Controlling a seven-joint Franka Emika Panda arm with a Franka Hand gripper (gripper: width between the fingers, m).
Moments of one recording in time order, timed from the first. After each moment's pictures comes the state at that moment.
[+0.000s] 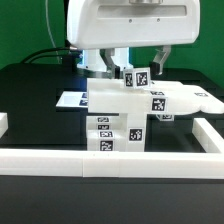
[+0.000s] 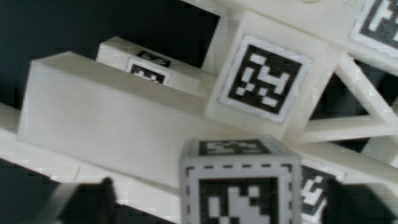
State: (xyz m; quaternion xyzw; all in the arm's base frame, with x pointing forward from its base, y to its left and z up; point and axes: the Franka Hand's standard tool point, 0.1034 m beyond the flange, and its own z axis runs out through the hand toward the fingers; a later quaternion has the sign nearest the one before) arm 0.596 0.011 0.124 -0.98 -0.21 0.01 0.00
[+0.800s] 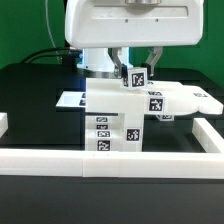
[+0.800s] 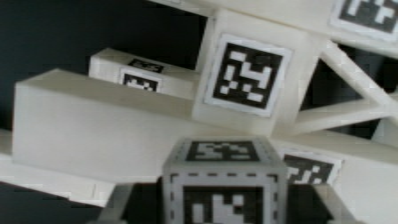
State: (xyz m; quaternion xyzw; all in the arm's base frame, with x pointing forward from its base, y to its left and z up) arm 0.596 0.011 0.124 -0.99 -0.11 0.01 0.00
